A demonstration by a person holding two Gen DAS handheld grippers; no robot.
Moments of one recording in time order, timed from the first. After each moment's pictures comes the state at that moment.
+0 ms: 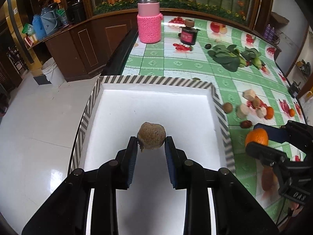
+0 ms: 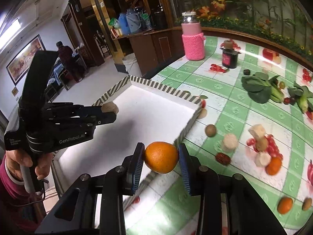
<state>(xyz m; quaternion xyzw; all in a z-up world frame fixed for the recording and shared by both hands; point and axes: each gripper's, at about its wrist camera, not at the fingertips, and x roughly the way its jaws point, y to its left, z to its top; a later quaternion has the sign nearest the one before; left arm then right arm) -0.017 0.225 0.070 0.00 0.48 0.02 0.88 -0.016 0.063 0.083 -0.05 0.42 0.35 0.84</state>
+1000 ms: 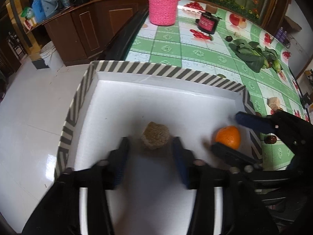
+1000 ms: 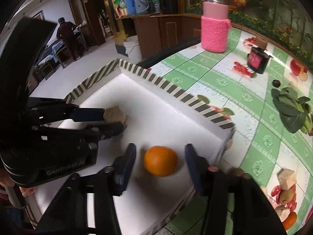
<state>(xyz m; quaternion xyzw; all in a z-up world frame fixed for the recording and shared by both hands) 0.029 0.248 0.027 -0.04 0.52 0.04 0.85 0.044 0.133 0.037 -0.12 0.44 0.34 0.82</state>
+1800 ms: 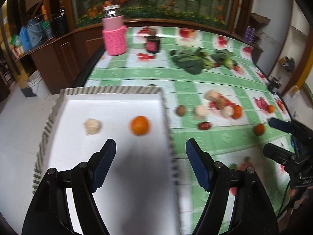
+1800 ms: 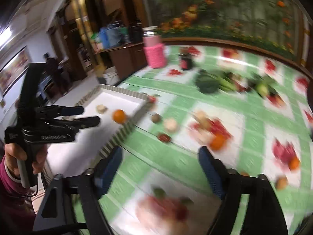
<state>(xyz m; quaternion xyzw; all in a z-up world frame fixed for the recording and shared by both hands) -0.039 0.142 0.083 0.00 0.44 -0.04 0.90 -0.053 -0.079 0.088 -0.01 0.40 0.25 0.88</state>
